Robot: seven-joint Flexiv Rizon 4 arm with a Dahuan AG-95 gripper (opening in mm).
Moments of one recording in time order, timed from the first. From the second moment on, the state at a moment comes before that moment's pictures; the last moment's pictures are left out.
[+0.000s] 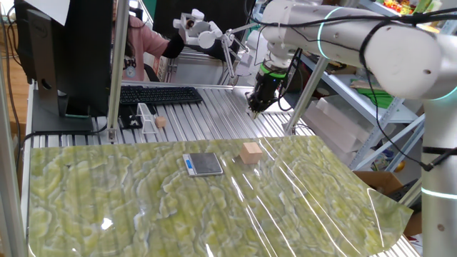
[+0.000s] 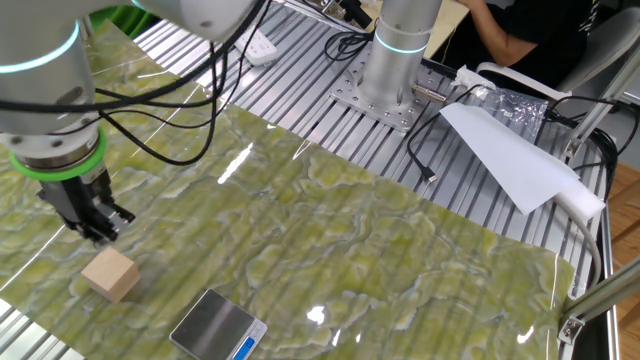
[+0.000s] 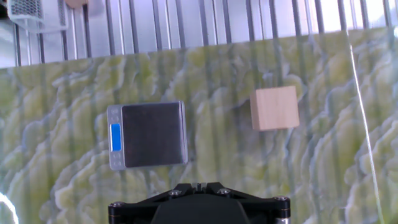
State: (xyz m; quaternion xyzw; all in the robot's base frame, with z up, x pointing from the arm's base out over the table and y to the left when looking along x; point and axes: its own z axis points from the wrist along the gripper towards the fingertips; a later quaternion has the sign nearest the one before) arm 0.769 -0.135 0.194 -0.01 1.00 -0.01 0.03
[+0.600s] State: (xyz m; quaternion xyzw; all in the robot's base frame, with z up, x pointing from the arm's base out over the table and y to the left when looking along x) arm 0.763 -0.143 0.192 -0.01 1.00 -0.01 0.03
